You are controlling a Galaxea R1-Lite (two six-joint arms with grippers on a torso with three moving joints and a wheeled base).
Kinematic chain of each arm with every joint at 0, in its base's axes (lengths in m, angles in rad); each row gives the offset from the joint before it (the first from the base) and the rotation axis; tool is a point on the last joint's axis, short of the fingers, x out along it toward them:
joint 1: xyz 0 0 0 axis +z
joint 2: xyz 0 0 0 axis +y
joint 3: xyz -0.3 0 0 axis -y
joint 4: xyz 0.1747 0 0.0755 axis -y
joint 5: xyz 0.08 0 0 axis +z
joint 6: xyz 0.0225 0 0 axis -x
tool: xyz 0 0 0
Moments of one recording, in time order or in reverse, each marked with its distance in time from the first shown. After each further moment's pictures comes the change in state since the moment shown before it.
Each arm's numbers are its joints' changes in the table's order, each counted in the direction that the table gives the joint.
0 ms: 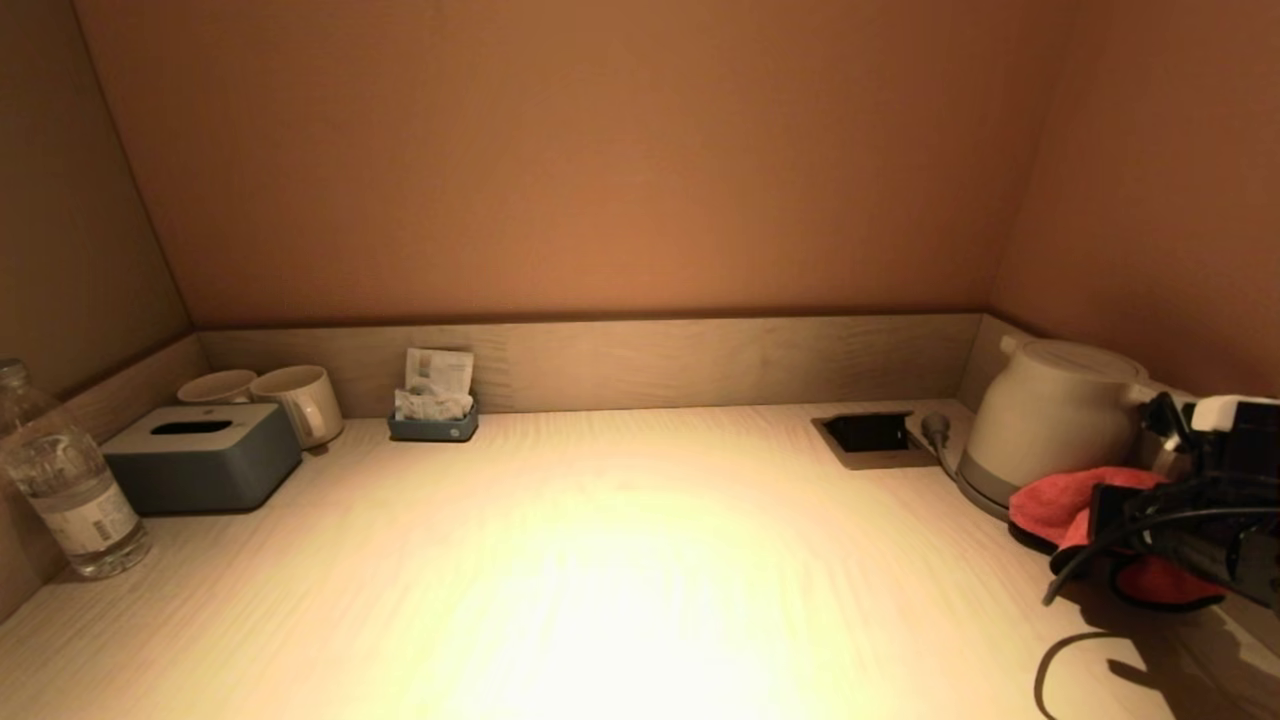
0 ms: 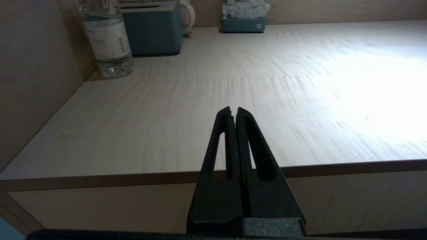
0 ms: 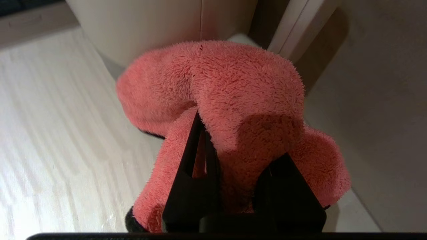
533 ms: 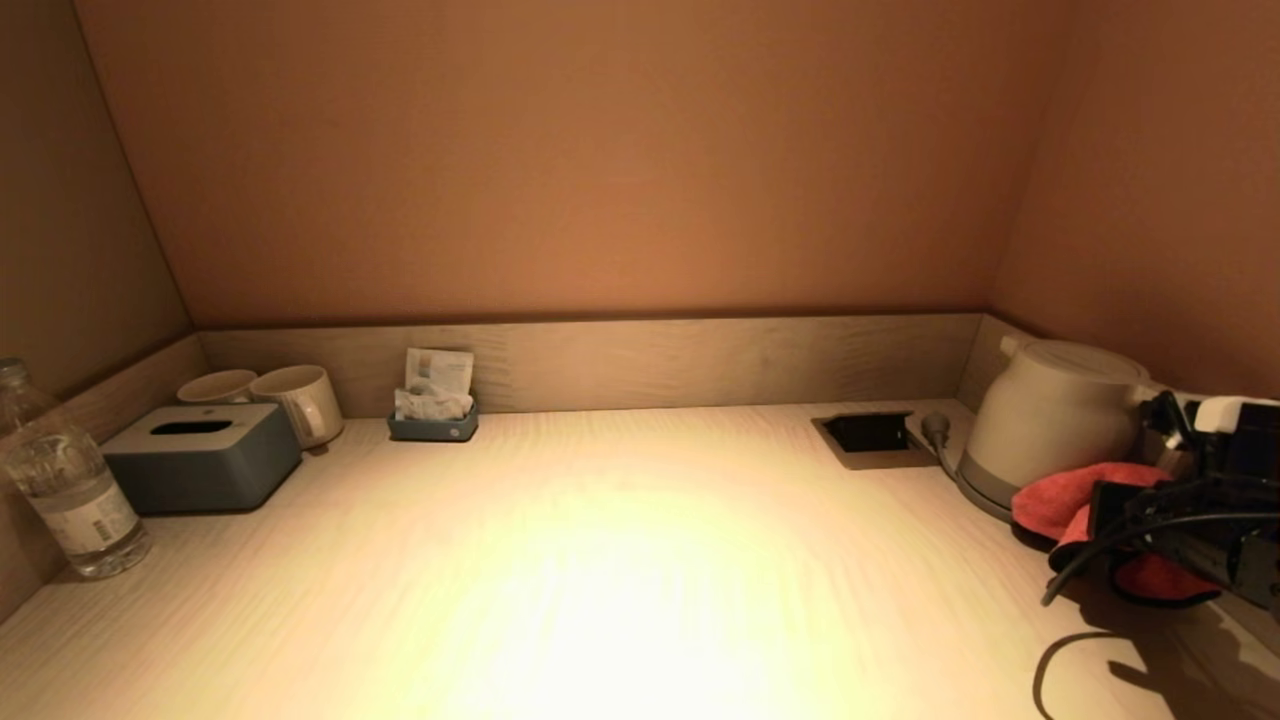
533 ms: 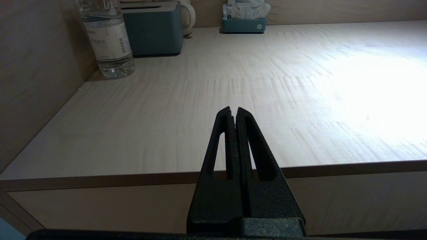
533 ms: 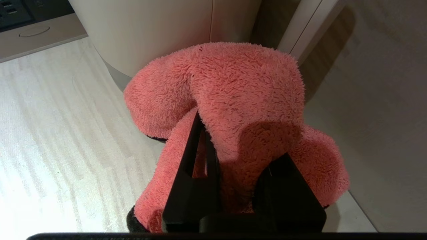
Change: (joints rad) left arm 0.001 0.000 0.000 0.001 0.000 0.000; right arm 0.000 -0.003 -0.019 0.036 0.004 0.000
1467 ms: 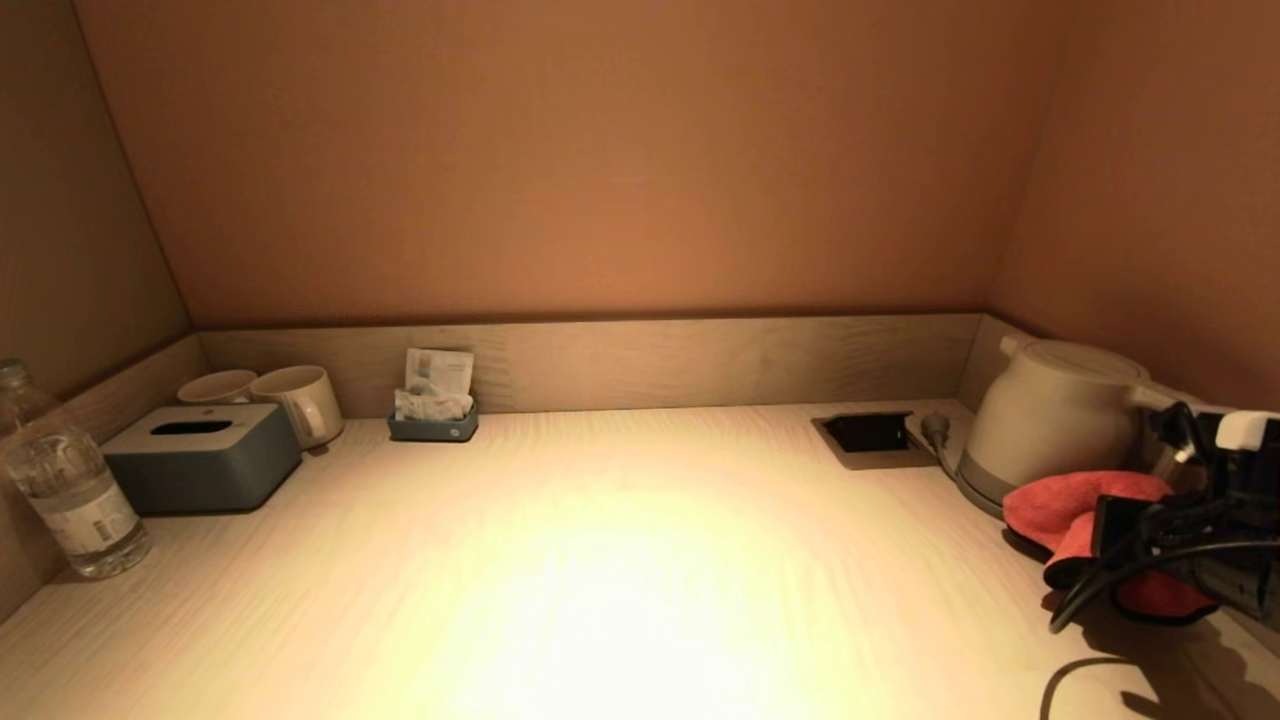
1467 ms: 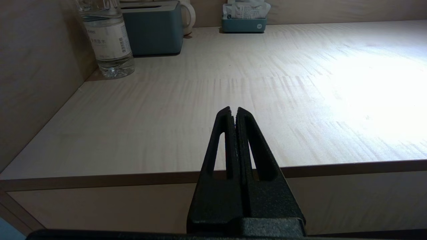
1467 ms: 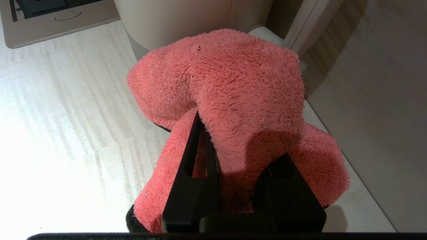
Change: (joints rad) left arm 0.000 0.000 0.000 -0.001 0.000 0.000; right arm 0.002 -0.078 -0.080 0.001 0.061 0.000
